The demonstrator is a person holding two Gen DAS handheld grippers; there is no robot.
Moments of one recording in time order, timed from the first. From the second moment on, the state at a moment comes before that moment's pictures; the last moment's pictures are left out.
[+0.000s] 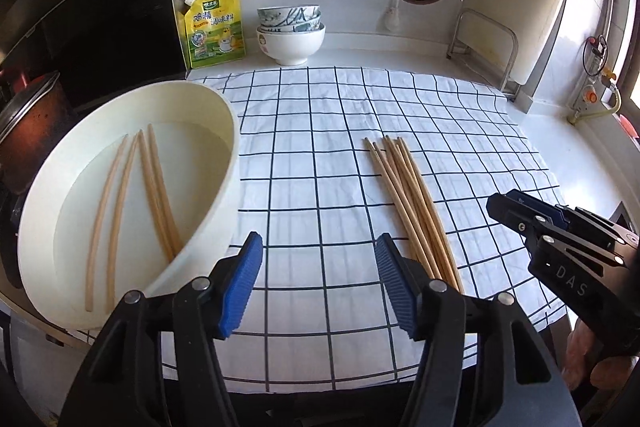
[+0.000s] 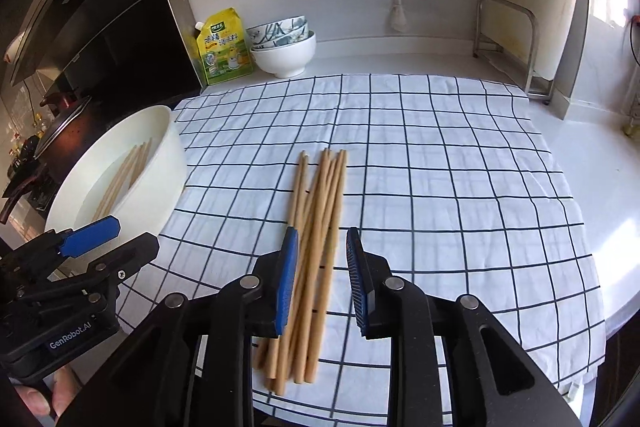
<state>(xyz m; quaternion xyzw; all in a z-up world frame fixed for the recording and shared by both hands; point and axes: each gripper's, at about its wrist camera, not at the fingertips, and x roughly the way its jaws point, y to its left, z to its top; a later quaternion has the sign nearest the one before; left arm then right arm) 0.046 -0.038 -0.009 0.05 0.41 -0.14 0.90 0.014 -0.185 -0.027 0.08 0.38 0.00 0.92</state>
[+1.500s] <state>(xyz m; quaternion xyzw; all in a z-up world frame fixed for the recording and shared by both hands) 0.070 -0.056 -0.065 0.02 0.47 -0.11 0.88 0.046 -0.193 -0.088 0.06 0.44 -0.02 0.90</state>
